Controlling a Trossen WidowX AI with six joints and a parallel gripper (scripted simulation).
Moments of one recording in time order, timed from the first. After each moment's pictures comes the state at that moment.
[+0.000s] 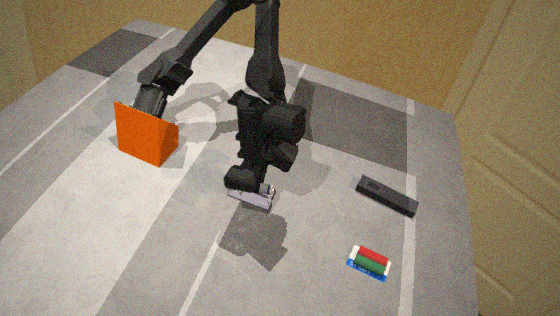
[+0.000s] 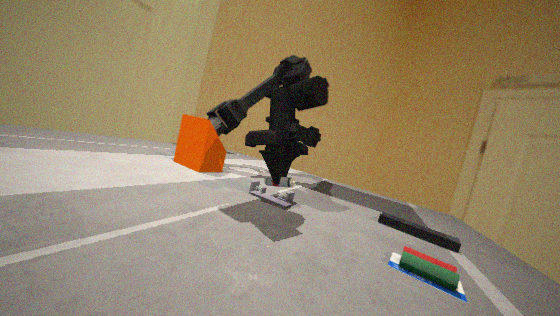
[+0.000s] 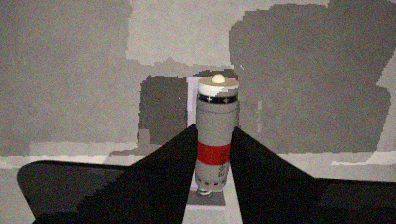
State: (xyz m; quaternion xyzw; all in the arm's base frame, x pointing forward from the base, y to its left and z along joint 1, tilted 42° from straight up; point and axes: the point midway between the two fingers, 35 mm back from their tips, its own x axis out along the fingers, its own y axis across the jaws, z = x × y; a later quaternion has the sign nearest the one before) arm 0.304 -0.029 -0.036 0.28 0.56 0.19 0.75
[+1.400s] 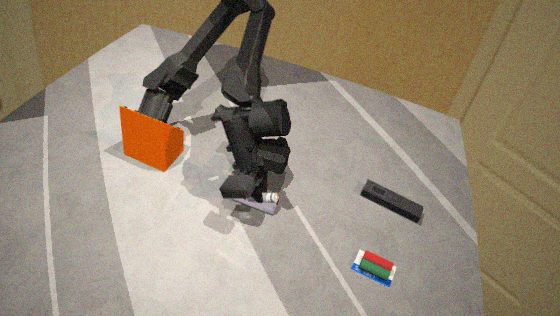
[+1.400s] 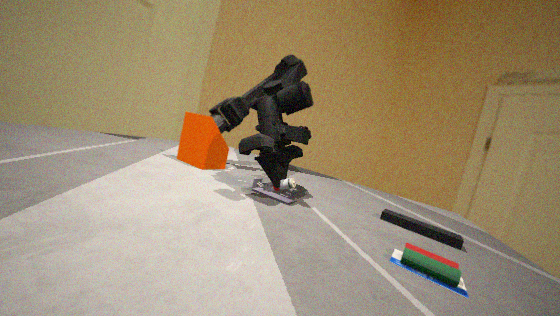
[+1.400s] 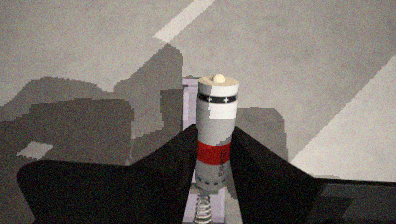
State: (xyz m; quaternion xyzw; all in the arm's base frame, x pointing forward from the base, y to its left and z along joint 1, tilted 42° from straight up) arm 0.298 -0.018 -0.049 0.30 0.48 0.15 0.81
